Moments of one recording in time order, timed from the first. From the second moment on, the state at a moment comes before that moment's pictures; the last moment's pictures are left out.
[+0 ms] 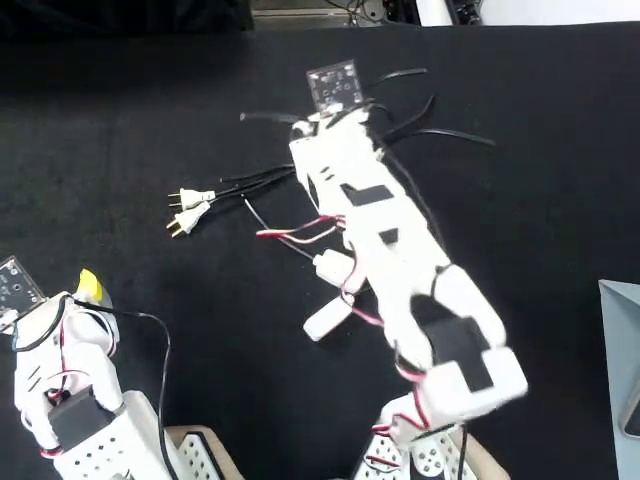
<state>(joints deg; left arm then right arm) -38.5 -104.2 85.5 61.5 4.4 -17.1 7.7 28.1 6.2 4.6</state>
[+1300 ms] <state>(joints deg) -38.5 -104.2 86.5 61.5 4.4 -22.3 -30.3 44.6 49.6 2.0</state>
